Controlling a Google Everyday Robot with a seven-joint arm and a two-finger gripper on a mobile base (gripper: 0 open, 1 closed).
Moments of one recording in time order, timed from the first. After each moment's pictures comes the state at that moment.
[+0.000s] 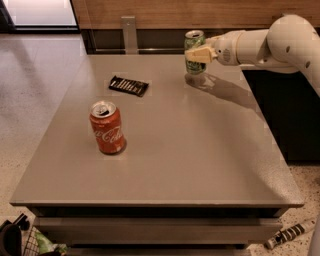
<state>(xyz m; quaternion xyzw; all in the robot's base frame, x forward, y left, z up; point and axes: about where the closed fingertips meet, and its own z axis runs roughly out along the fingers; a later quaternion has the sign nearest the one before) 0.773 -0.136 0.912 -0.35 0.73 0.20 0.55</state>
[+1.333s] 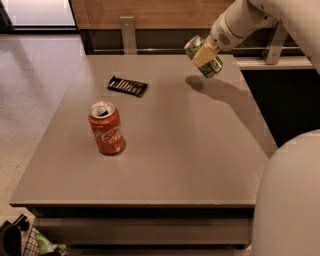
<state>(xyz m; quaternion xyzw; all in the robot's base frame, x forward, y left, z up) 0.750 -0.147 0.910 -0.49 0.80 0.02 0.34</state>
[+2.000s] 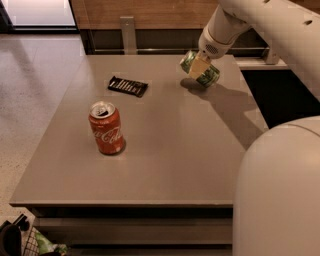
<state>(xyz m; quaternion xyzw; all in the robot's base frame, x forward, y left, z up) 0.741 -0.138 0.876 -0.52 0.81 -0.03 0.26</state>
